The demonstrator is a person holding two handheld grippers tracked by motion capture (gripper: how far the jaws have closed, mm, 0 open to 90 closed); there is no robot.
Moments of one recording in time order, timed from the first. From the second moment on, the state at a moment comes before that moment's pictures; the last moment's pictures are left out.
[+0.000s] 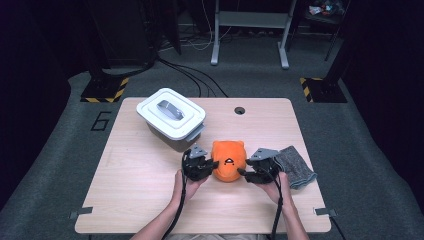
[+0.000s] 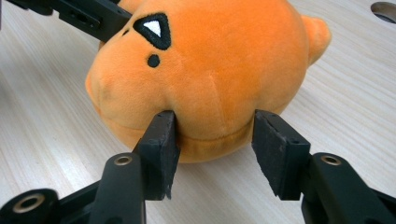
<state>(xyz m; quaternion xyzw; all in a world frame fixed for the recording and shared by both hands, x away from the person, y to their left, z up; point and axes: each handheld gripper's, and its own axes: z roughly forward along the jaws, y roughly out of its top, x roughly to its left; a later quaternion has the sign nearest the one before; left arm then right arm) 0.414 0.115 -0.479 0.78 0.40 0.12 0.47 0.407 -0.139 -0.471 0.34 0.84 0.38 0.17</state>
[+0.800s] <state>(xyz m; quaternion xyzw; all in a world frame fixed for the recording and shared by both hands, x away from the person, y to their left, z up) 0.413 0.108 -0.477 0.79 0.39 0.13 0.46 0.384 -0.099 -0.480 0.45 0.78 0.39 0.19</state>
